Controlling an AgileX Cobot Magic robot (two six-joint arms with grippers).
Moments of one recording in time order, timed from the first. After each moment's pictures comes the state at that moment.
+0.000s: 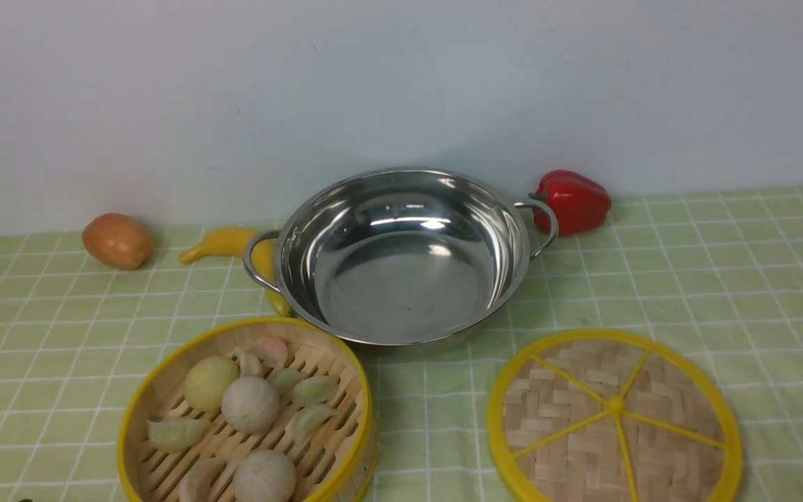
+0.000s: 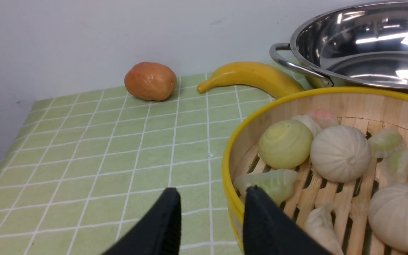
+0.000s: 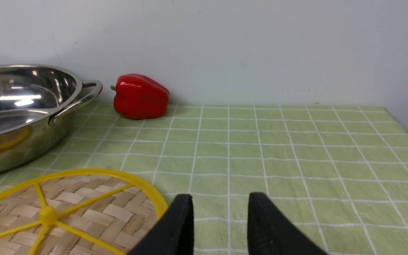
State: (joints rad) right arm 0.00 0.00 0.01 0.08 0.31 0.02; left arm 0.01 0.00 0.01 0.06 0.32 0.09
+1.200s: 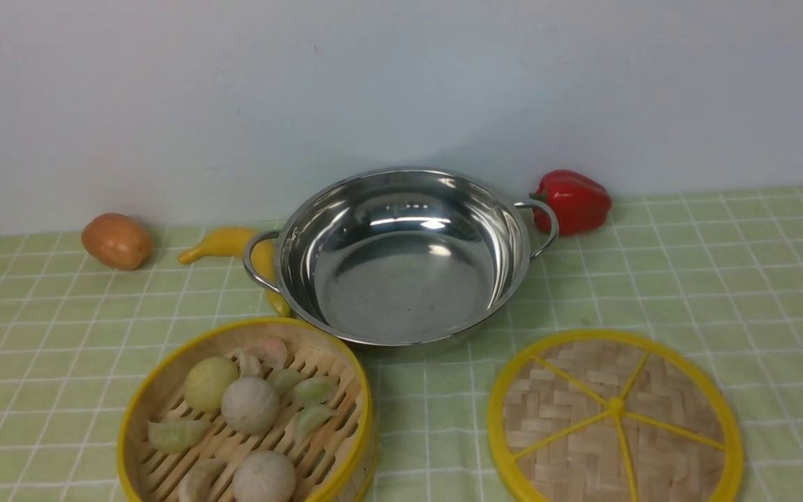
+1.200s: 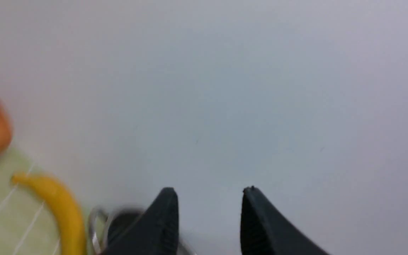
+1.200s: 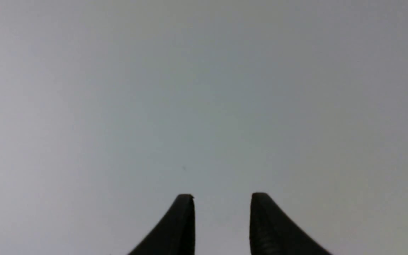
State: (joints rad) right arm 0.00 0.05 -0.38 0.74 0.16 0.07; left arm 0.01 0.01 -0.26 -0.70 0.08 -0.03
